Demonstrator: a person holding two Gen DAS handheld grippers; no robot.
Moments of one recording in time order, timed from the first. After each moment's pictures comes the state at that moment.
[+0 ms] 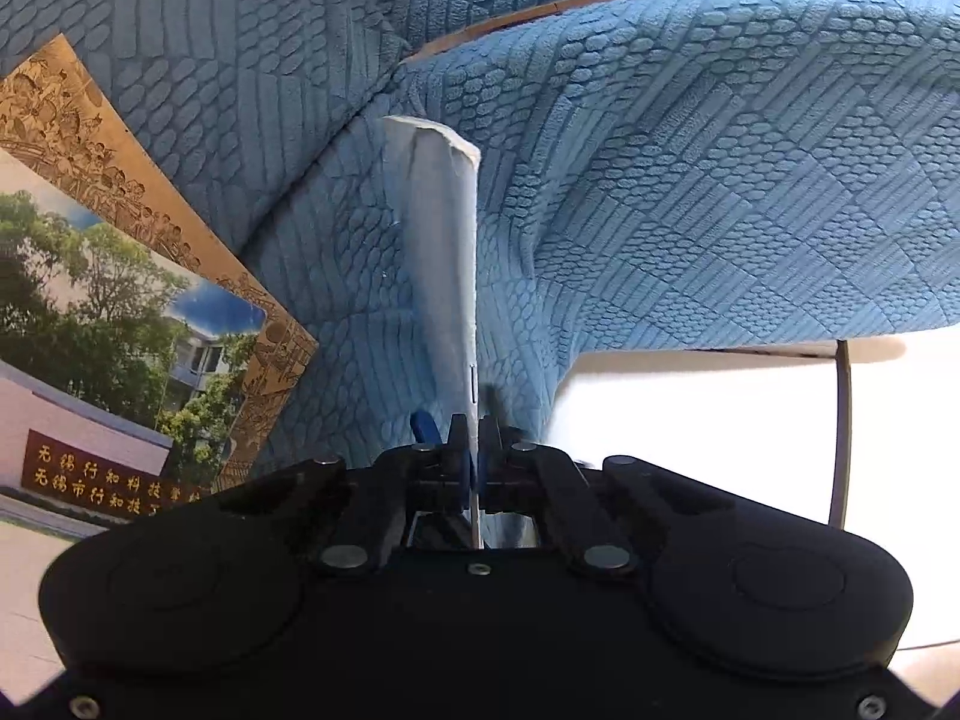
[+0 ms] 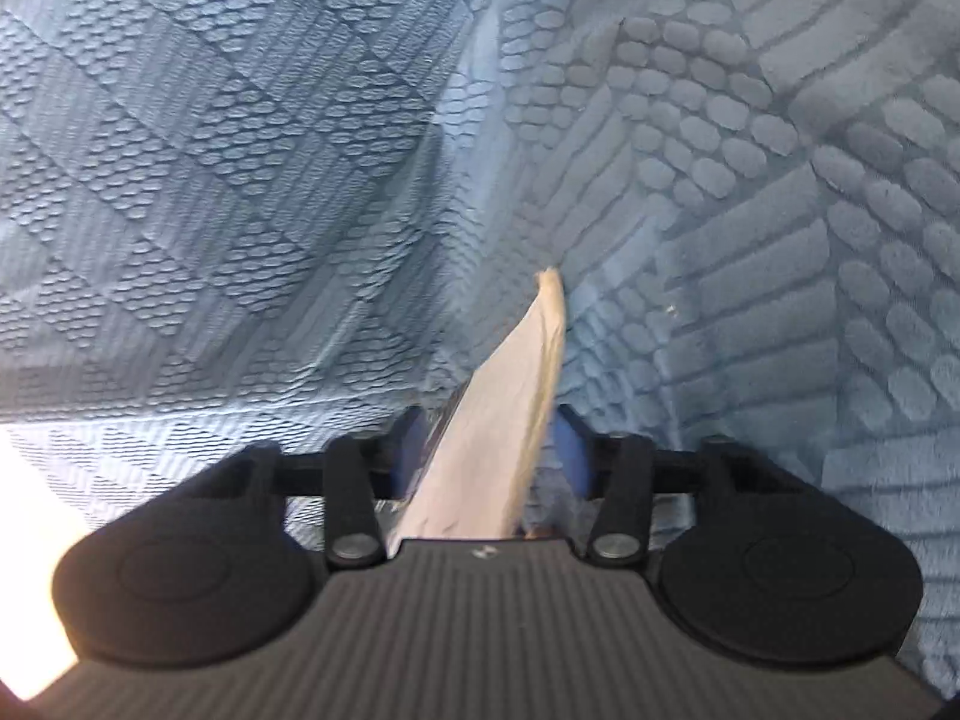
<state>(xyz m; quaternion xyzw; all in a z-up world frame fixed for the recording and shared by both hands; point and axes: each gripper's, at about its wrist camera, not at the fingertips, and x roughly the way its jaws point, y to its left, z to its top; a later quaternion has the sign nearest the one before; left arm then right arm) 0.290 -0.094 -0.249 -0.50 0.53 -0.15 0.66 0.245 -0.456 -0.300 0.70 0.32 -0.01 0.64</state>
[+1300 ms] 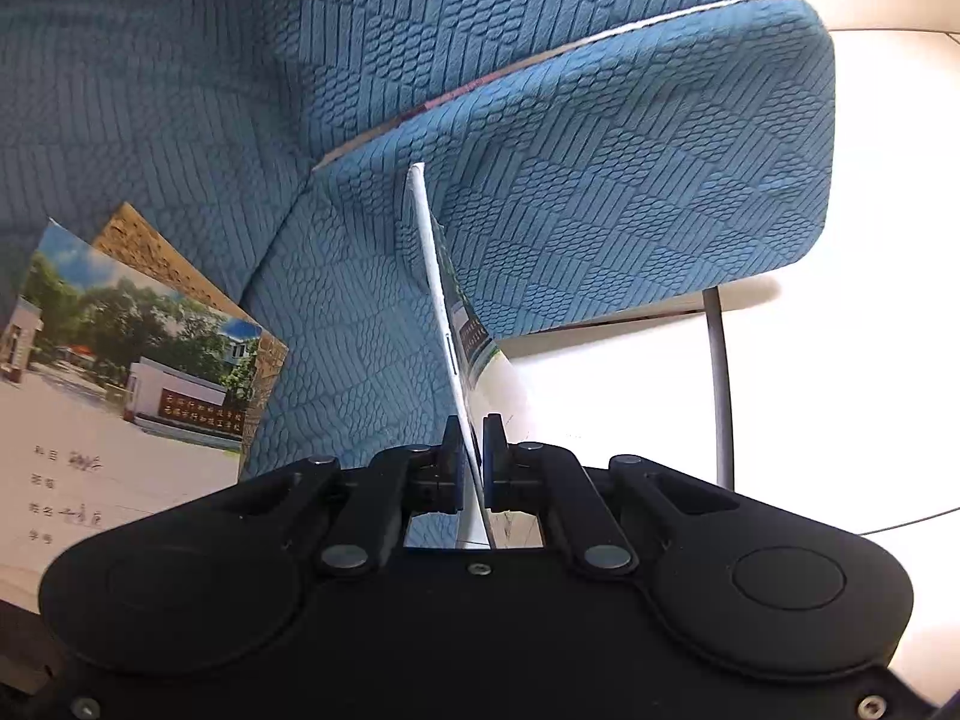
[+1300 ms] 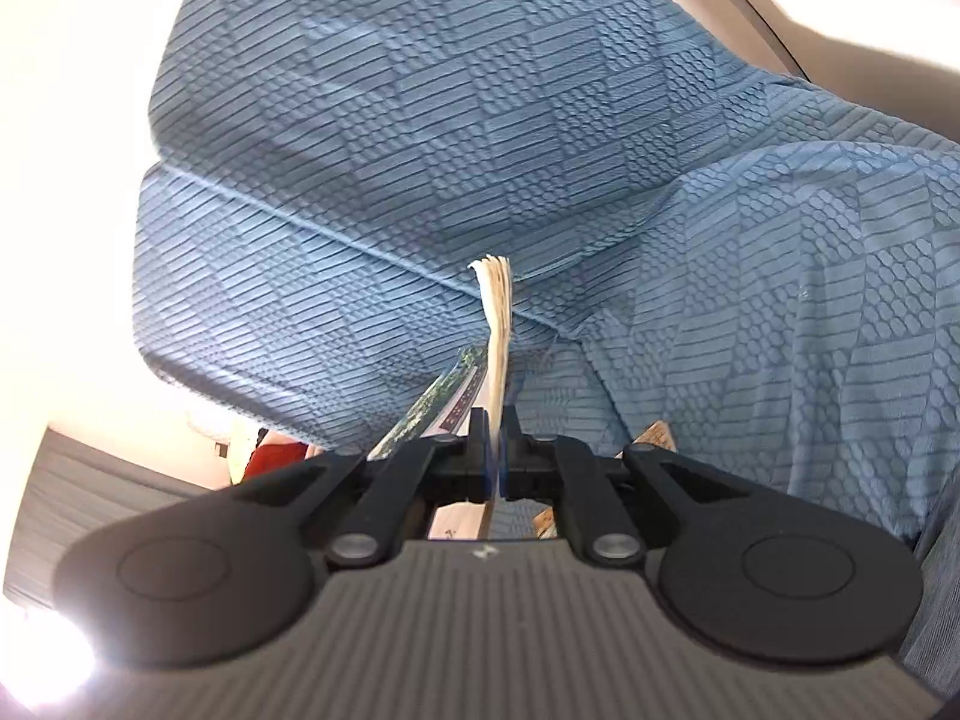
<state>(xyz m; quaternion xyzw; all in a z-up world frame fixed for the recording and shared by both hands) 0.214 -0.014 -0.098 -0.46 0.48 -0.20 0.72 0.160 -0.379 -0.090 0.52 0.28 0.02 0.81</state>
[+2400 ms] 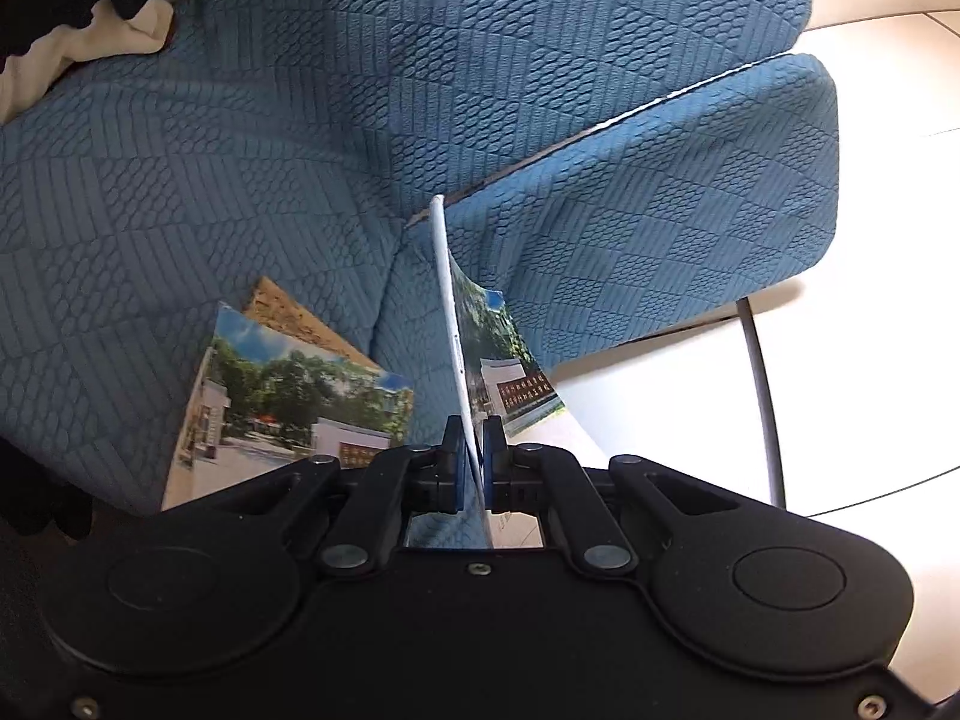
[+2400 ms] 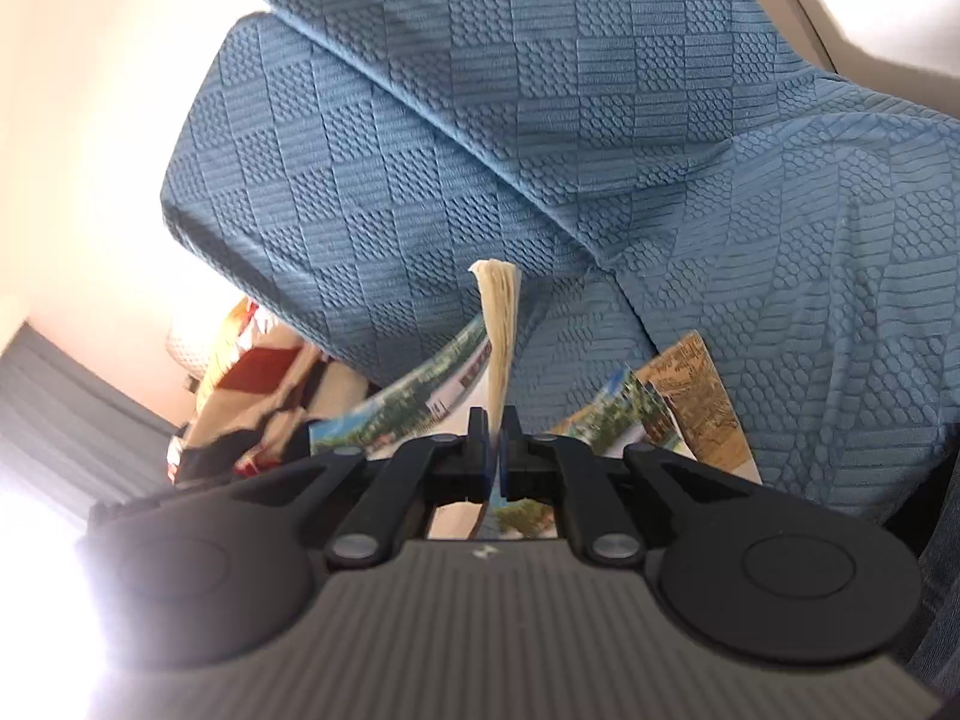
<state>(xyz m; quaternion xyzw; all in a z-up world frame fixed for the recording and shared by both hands) 0.186 0.083 -0.140 -0.42 0.46 -0.20 0.75 0.116 -0.265 -0.117 0.43 0.28 0.04 0.86</state>
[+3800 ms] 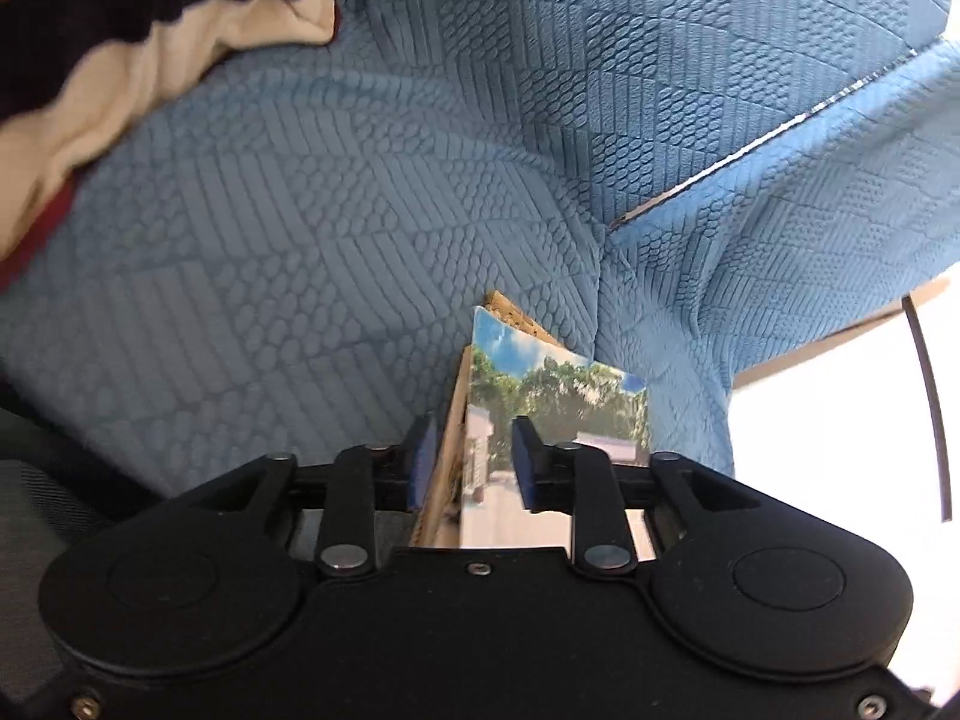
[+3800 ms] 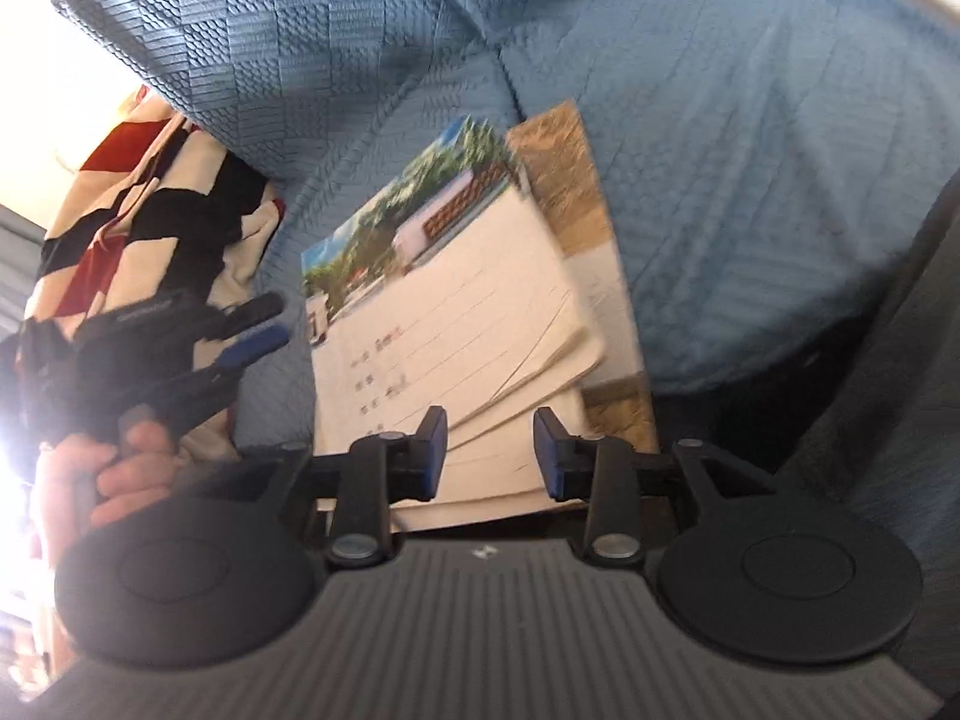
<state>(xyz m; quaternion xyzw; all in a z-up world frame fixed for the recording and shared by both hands) 0.189 0.117 -0.217 -0.34 0.50 -0.09 0.79 0.113 -0.254 -0.159 0.29 0.48 0.03 0.83</state>
